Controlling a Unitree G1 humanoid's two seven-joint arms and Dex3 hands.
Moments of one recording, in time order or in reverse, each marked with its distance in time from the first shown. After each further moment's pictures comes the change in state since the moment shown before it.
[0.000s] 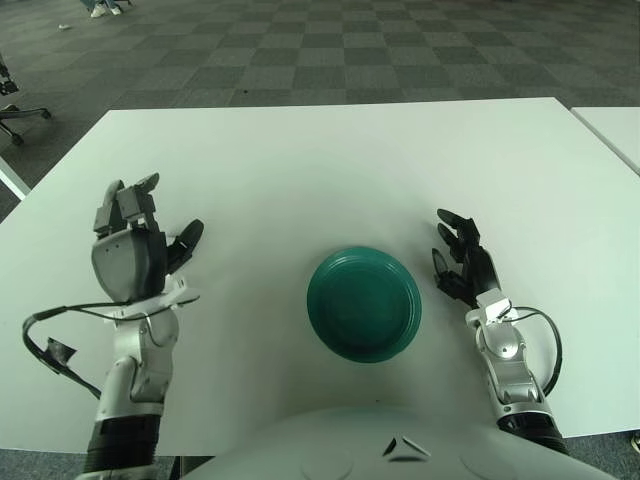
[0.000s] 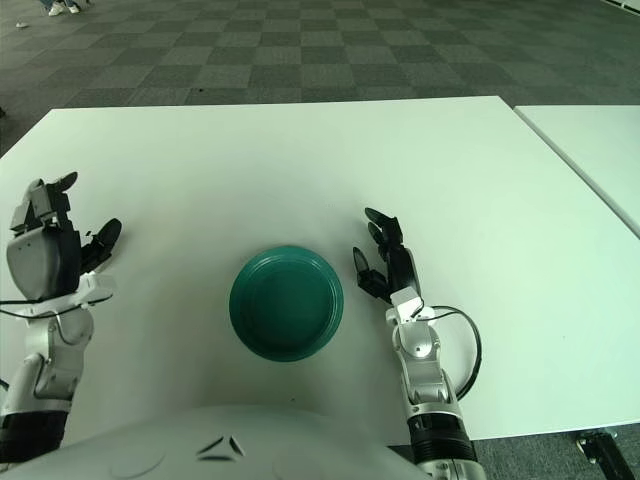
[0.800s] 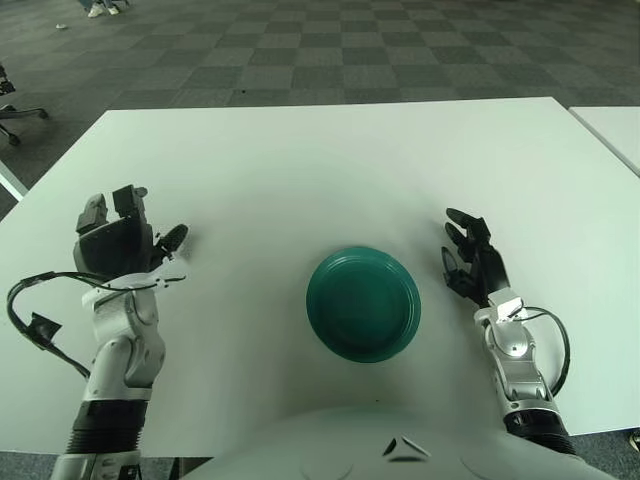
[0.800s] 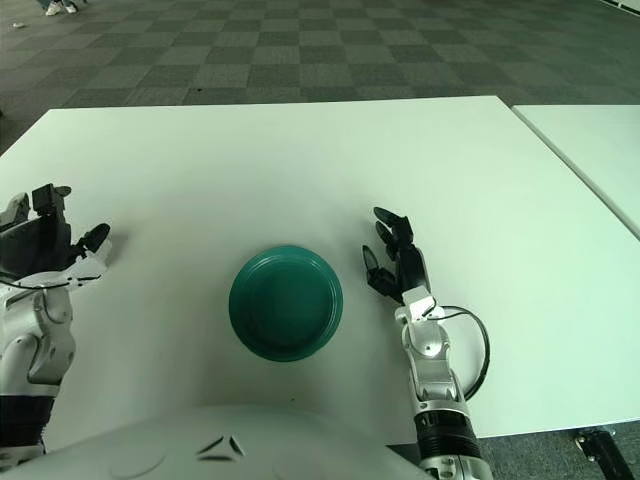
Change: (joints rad) left arm -0.032 0.067 -0.115 -0.024 0.115 0.337 -0.317; right arm -0.028 -0.016 -0.040 0.053 0.050 -0.045 0.024
